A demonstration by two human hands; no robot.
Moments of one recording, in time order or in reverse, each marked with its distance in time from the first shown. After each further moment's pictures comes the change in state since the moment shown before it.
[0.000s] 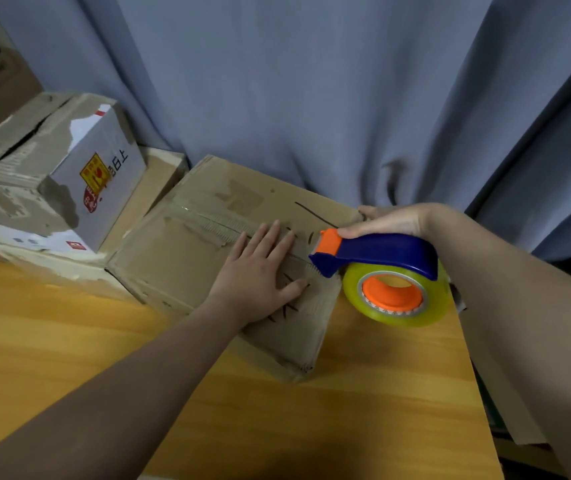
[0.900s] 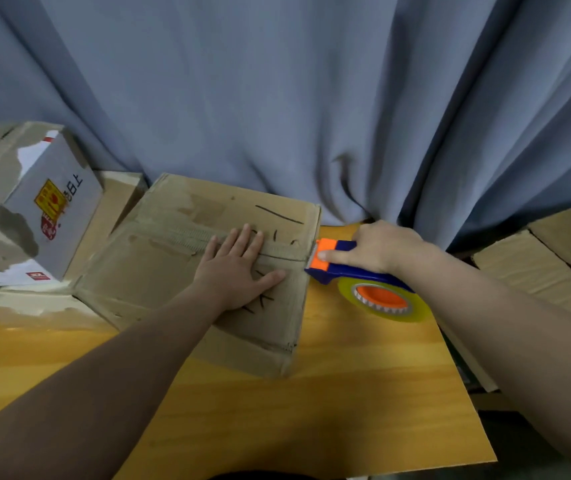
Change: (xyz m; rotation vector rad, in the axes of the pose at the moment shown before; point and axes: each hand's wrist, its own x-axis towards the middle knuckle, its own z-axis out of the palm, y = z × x) left_hand 0.009 0.002 -0.011 0.065 -0.222 0.002; right_hand -0.050 0.028 0.066 -0.460 0.489 0.099
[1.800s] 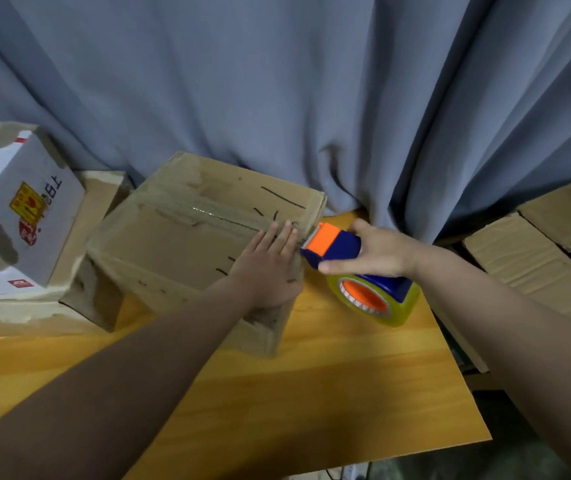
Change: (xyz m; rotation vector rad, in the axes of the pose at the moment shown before) left_hand 0.014 0.055 -0.002 0.097 0.009 0.267; right_hand -0.010 0.026 0.017 0.456 -0.057 -0.045
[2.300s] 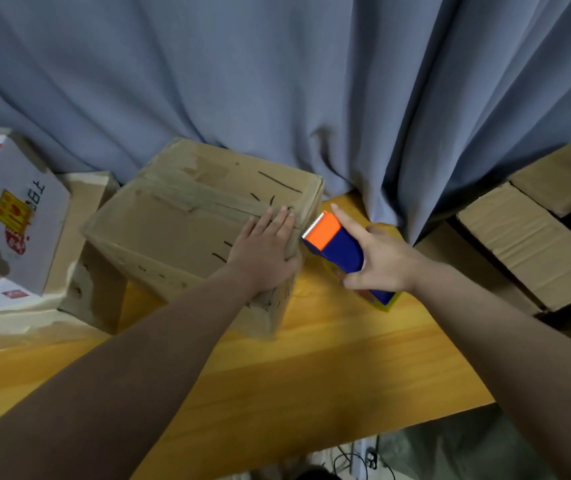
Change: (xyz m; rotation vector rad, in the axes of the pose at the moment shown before) left_hand 0.006 -0.006 0.001 -0.060 0.036 -0.007; right_hand -0.008 0.026 0.045 0.006 0.132 -0.202
